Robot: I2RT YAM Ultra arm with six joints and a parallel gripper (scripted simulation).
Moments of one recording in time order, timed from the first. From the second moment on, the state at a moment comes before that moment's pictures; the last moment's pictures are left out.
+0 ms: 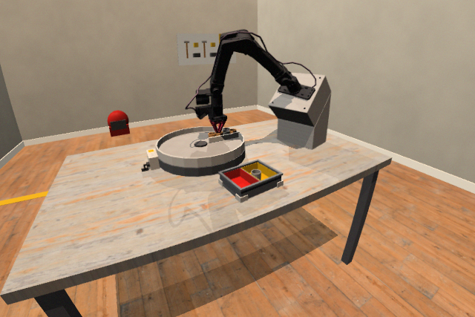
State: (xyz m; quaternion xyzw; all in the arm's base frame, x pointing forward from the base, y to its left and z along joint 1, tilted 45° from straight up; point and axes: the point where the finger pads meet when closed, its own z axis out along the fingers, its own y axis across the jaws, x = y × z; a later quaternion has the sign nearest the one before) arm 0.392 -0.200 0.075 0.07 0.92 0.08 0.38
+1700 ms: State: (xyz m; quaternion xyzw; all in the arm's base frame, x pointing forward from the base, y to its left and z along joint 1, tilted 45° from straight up) arm 0.393 -0.200 0.073 0.07 0.92 0.08 0.38
